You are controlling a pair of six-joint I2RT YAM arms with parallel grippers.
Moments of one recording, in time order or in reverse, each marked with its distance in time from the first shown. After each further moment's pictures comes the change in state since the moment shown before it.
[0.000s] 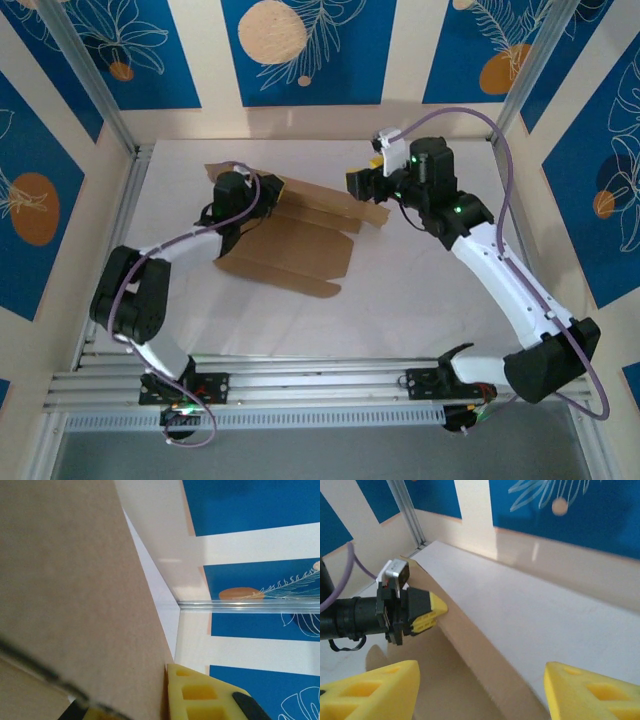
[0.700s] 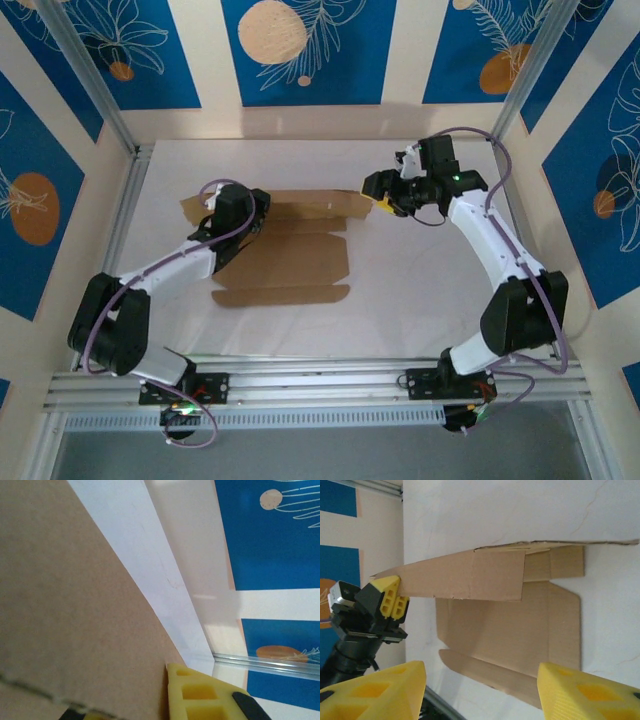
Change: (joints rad) left arm -0.075 -0.168 -0.079 -0.234 -0.374 -0.053; right arm -0.244 0.268 0.087 -0.304 -0.412 0.526
